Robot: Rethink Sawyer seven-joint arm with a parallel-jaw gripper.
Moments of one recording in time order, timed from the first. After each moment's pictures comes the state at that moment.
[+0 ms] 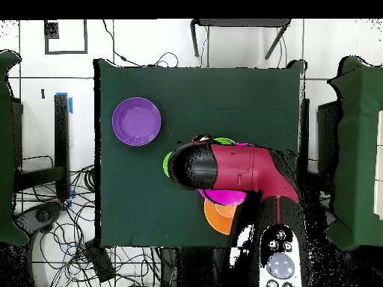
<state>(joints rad) -0.25 -0.88 -0.03 1.67 -0.29 0.65 2.39</state>
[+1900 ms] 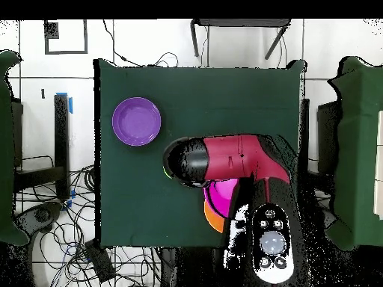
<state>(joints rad) -0.27 -0.85 0.06 1.63 -0.44 0.92 2.37</state>
